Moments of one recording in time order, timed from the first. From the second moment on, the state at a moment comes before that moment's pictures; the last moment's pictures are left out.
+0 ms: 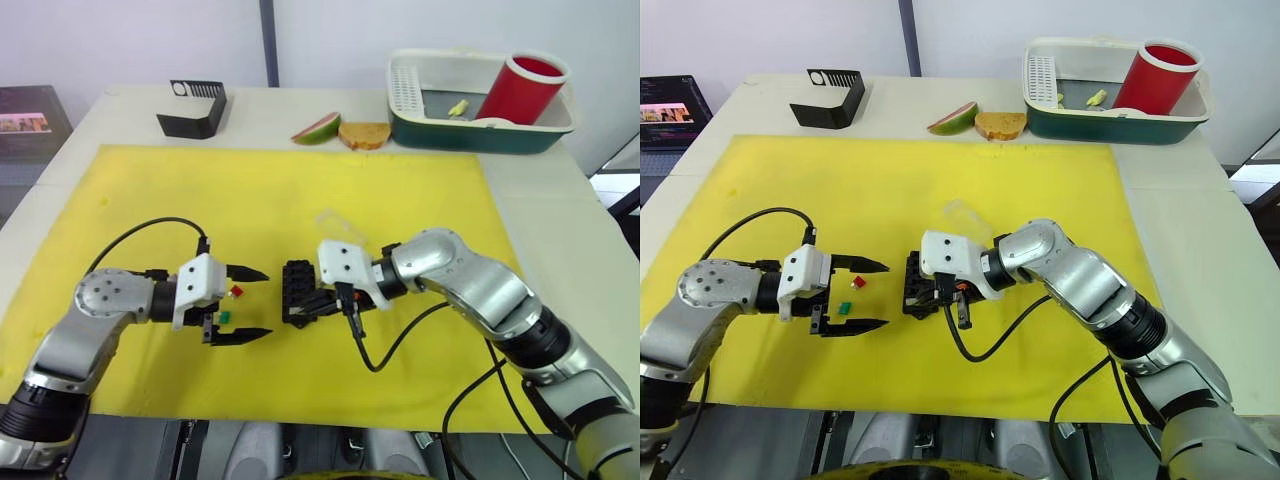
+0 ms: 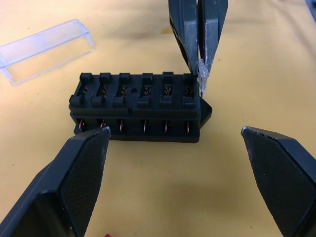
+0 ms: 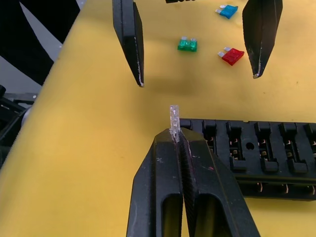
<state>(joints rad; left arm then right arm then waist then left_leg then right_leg) -0.17 0.82 -0.03 -0.26 -0.40 0.20 -1.24 -0.73 -0.61 0.53 -0.38 0.34 0.80 1.07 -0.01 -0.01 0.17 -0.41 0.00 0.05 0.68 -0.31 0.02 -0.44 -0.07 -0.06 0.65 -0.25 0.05</state>
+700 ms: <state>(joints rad) -0.17 0.80 -0.04 -0.26 -0.38 0.18 -1.23 -0.74 -0.61 0.54 -0.36 0.29 0.79 1.08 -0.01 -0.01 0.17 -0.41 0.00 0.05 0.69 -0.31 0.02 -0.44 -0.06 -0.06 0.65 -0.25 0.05</state>
